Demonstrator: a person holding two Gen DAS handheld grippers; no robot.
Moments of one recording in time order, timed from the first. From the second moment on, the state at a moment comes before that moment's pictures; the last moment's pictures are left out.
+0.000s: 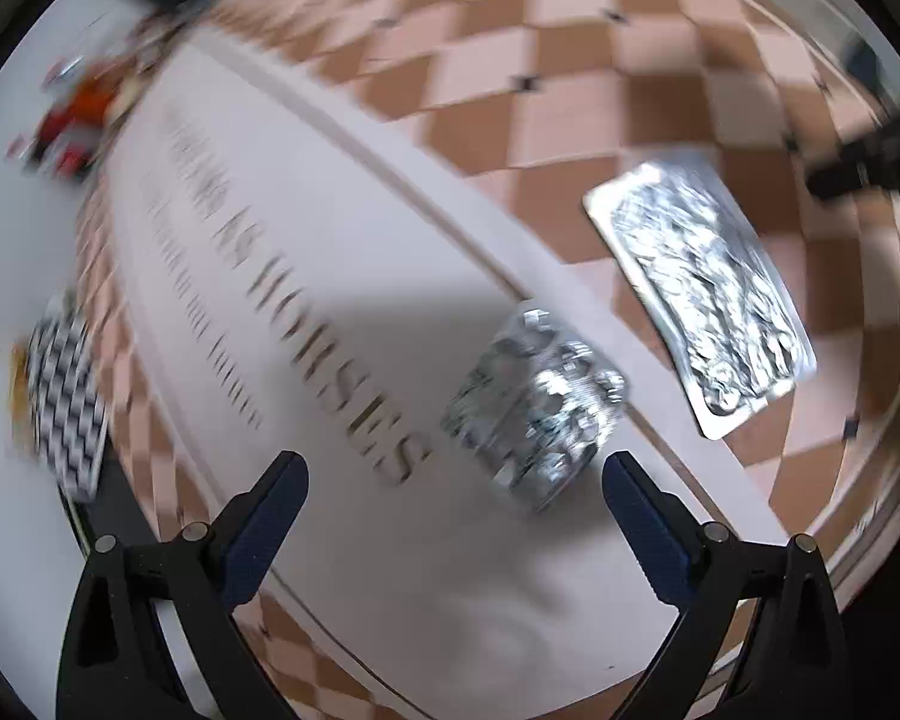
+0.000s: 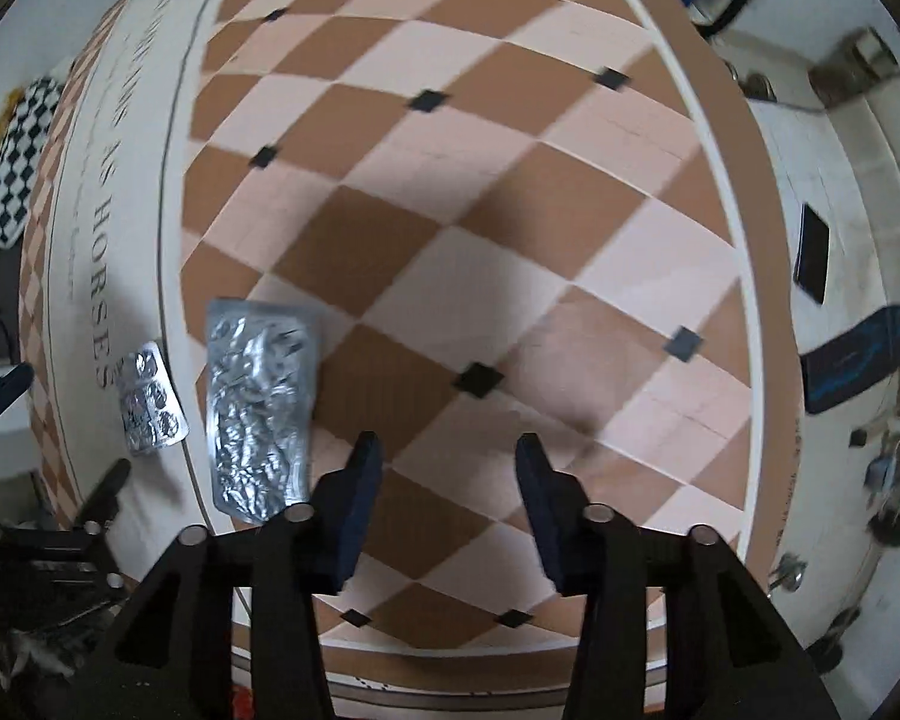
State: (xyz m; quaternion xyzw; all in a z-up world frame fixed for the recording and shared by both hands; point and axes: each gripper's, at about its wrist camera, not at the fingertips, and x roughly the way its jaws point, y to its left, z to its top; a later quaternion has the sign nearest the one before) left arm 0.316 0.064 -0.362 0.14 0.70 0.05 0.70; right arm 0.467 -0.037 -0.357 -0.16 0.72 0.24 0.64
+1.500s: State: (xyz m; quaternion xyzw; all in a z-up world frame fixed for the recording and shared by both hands) left arm 0.186 0.157 -0.343 -0.30 0.61 0.37 0.64; right arm 0.377 0.064 -0.375 -0.19 0.68 0.18 0.69
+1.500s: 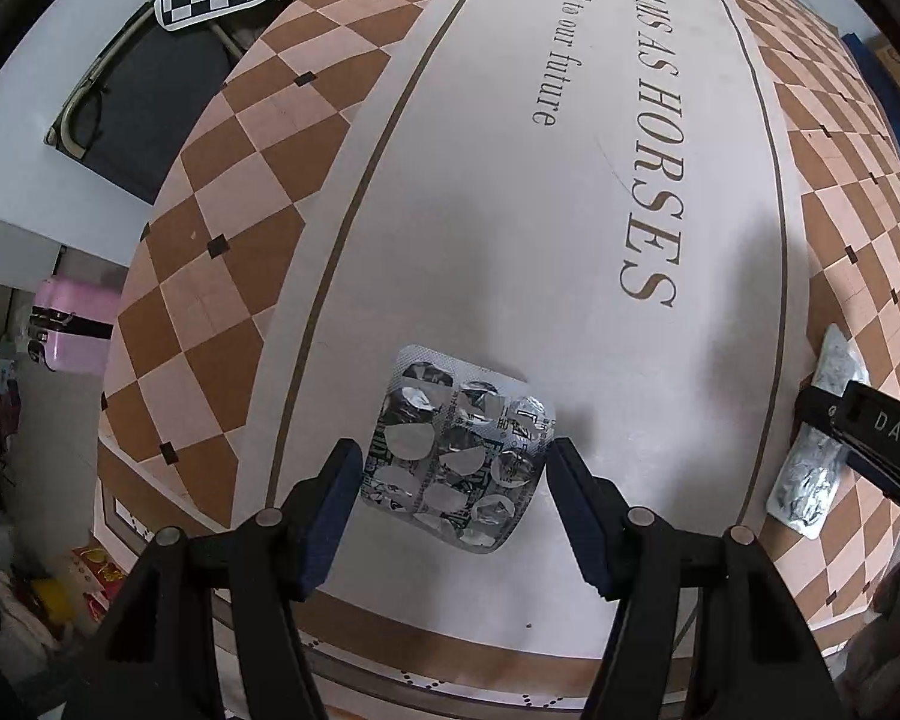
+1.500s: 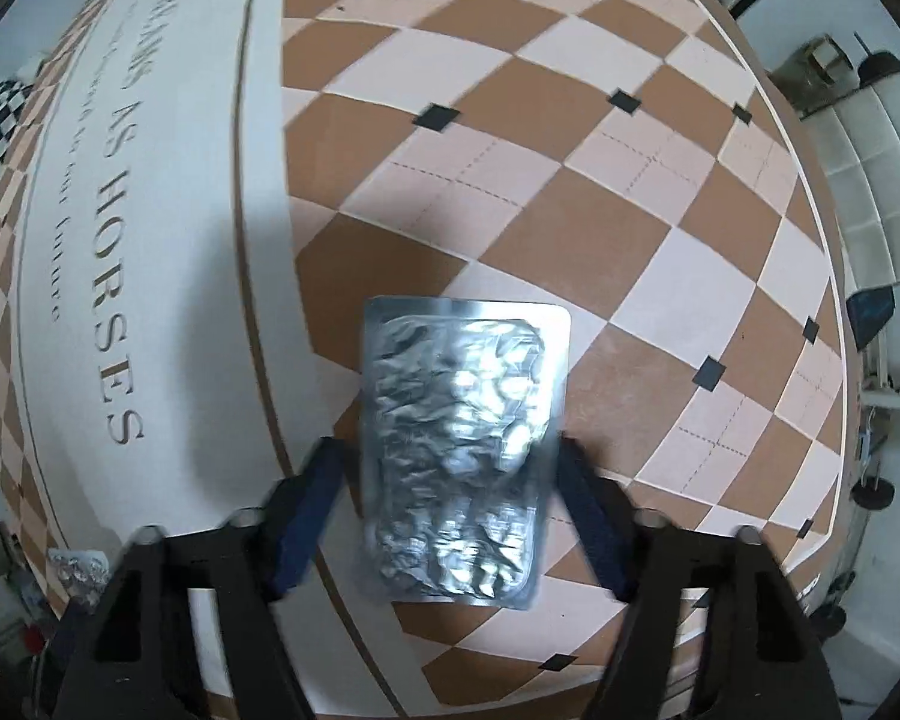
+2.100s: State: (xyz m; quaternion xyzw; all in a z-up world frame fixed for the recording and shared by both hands) left arm 0.141 0.132 -0.256 -0.29 0.53 0.36 0.71; right arm 0.334 -0.019 -0.292 -0.16 0.60 0.31 0.72
